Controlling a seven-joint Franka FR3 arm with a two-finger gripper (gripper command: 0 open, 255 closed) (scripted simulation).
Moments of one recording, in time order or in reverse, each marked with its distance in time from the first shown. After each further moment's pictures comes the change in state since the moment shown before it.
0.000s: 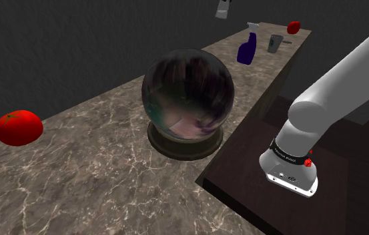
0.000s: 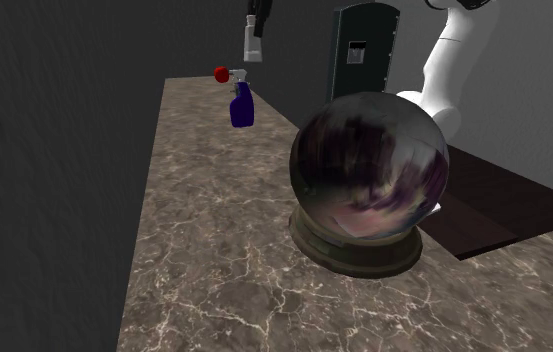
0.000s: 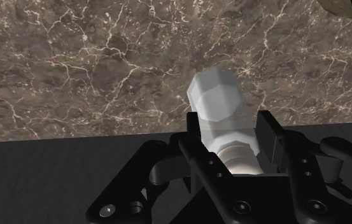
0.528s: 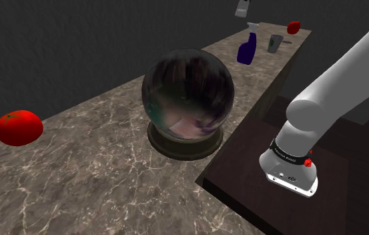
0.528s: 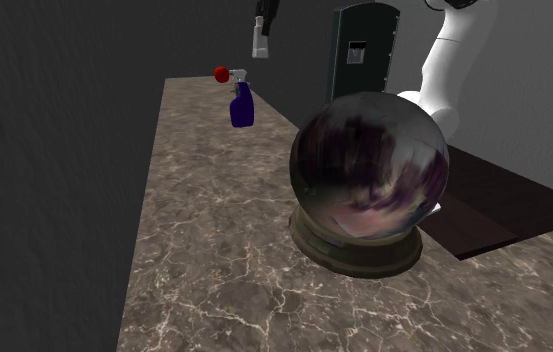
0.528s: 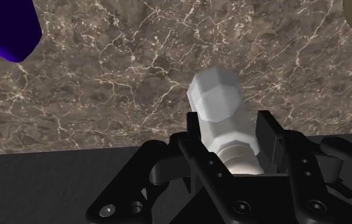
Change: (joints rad) arm -0.064 0.042 -0.147 0.066 0.002 -0.064 -0.202
